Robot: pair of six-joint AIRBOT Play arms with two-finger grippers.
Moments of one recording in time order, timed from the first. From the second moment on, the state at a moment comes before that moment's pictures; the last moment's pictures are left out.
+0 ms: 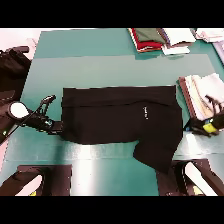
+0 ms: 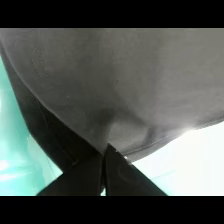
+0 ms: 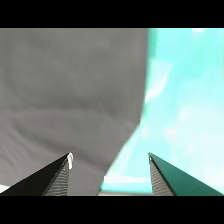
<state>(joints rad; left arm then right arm) -0.10 -0.93 0.66 1.20 -1.23 -1.51 -0.53 -0.89 0.65 -1.32 1.51 1.37</state>
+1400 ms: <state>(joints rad) -0.10 -0.93 0.79 1.35 -1.34 -1.46 -0.09 -0.87 0.78 -1.38 1.51 1.40</state>
